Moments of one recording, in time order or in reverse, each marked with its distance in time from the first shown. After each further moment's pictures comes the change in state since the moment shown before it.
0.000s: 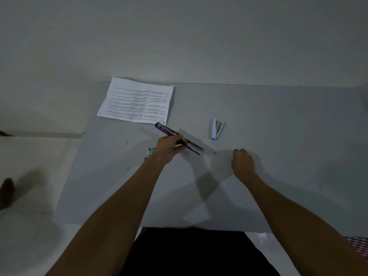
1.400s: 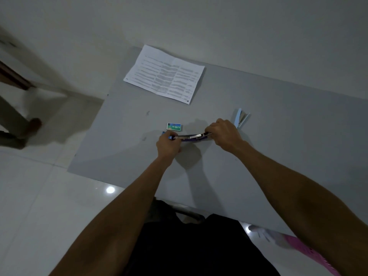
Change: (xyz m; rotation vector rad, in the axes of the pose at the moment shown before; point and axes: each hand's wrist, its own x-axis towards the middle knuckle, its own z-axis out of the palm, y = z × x) left_hand -0.029 -0.066 -0.073 0.317 0.395 0.281; right_hand 0.024 -0.110 -0.010 -0.242 0.097 -0.901
